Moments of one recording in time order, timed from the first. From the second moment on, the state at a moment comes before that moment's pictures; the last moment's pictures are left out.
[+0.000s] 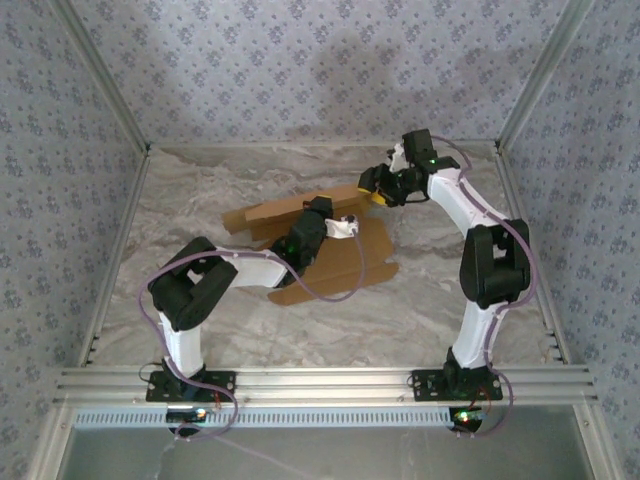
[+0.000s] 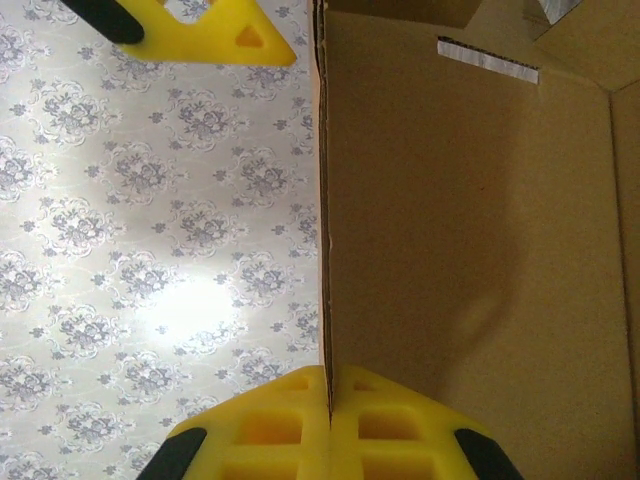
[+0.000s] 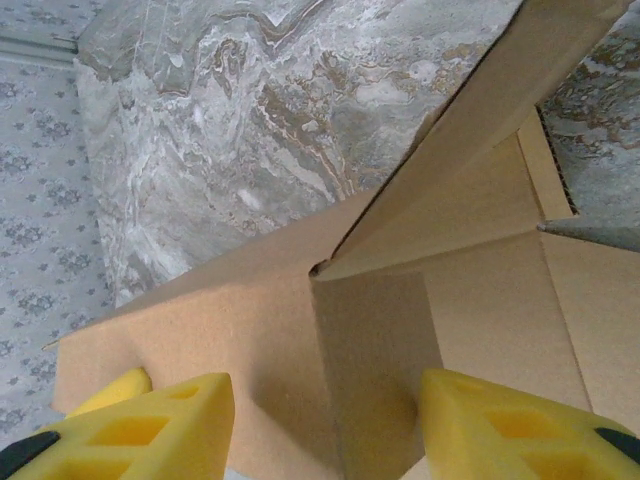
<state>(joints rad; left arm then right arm) -0.84 1.88 0.96 0.76 -0.52 1.36 0.22 1.88 1.57 -0.64 -0.59 0.59</state>
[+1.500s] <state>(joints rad) -0.84 1.87 0.94 0.79 -0.51 1.36 0.15 2.29 2.25 -1.00 -0.39 0.31</state>
